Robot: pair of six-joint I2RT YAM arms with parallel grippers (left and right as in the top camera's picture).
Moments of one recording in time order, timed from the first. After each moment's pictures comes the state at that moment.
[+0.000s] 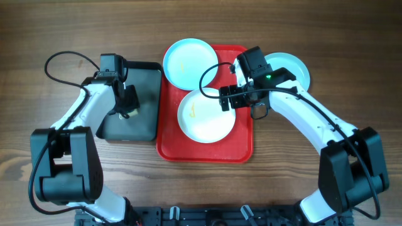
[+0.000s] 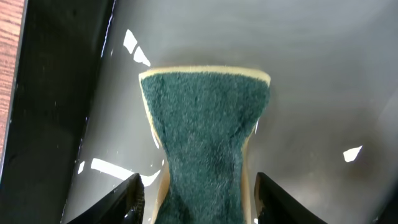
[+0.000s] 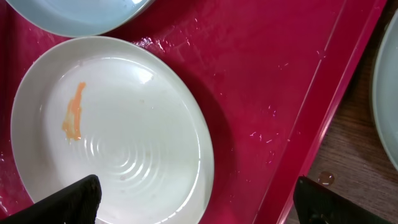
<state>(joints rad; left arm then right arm) 0.01 1.77 1.06 -0.62 -0.11 -0.25 0.42 1.75 1.20 -0.69 -0.16 0.21</state>
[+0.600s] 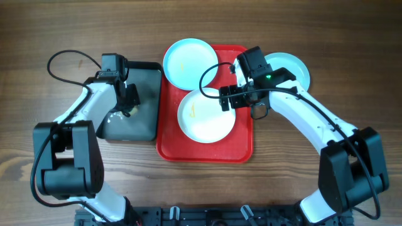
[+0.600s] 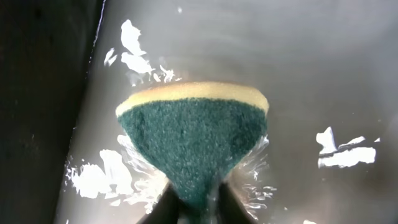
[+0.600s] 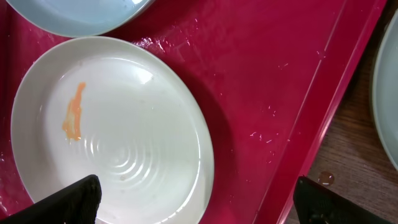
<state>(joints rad) 0.01 1.81 1.06 -0.56 -0.11 -0.24 0.42 1.75 1.20 -0.69 -0.16 0.21</state>
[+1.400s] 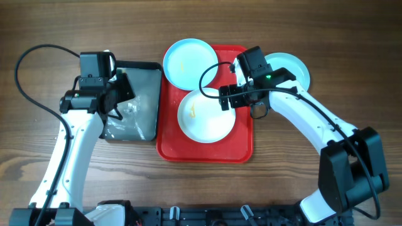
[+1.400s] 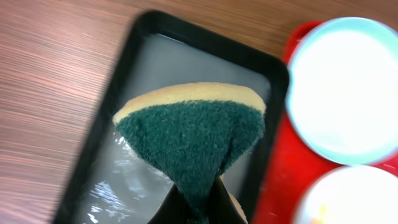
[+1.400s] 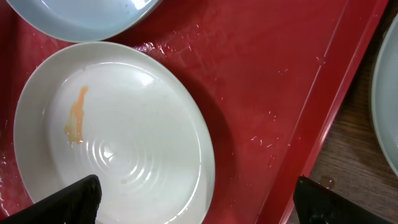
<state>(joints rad) -0.01 1.39 1.06 -0.67 0.00 -0.31 0.42 1.75 1.20 -0.68 -0.16 0.21</state>
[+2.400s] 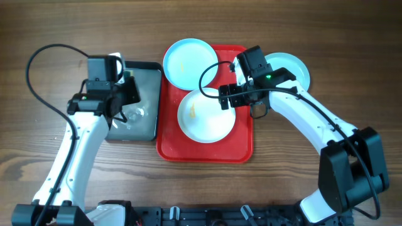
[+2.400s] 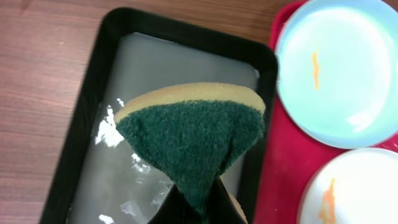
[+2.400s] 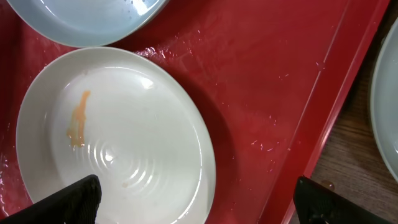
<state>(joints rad) -0.05 1.39 1.00 -0.59 -0.02 -0.23 0.42 1.75 1.20 -0.67 -0.16 0.21</state>
